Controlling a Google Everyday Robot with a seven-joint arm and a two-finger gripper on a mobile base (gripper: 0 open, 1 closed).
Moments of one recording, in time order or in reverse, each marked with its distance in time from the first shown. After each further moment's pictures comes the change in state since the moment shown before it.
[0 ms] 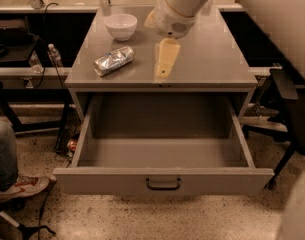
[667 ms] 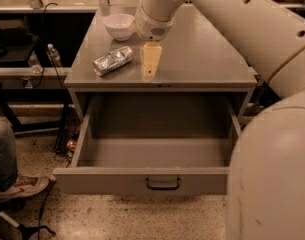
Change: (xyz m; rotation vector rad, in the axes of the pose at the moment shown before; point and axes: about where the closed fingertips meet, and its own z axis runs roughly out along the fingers) arm -0.013 -0.033 0.053 -0.025 0.043 -0.092
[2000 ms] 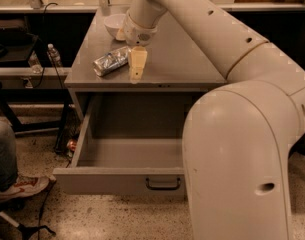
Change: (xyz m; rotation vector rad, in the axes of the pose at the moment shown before) arm -0.022 -0.031 0.063 -0.077 -0.092 -0.037
